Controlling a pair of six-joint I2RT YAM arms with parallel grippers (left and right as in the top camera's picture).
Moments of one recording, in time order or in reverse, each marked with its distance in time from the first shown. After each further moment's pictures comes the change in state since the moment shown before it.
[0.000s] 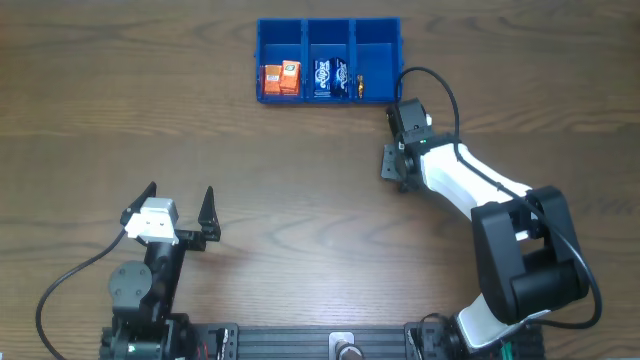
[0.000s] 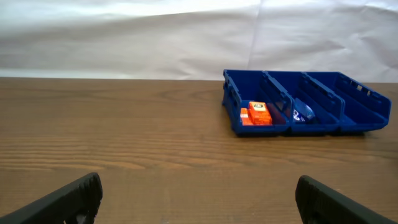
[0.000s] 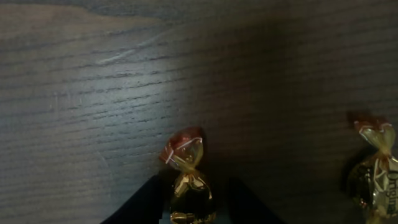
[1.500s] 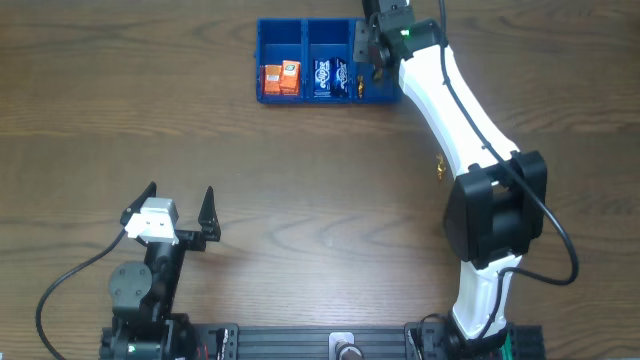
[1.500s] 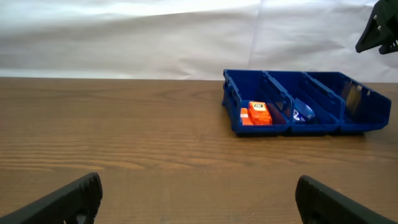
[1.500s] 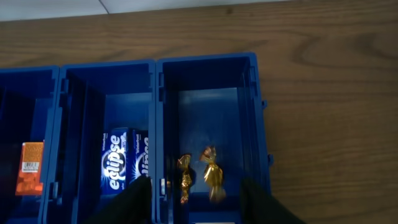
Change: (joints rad) left arm 0.000 0.000 0.000 0.000 0.000 0.000; right arm 0.035 0.293 0.921 -0.267 0.089 -0.076
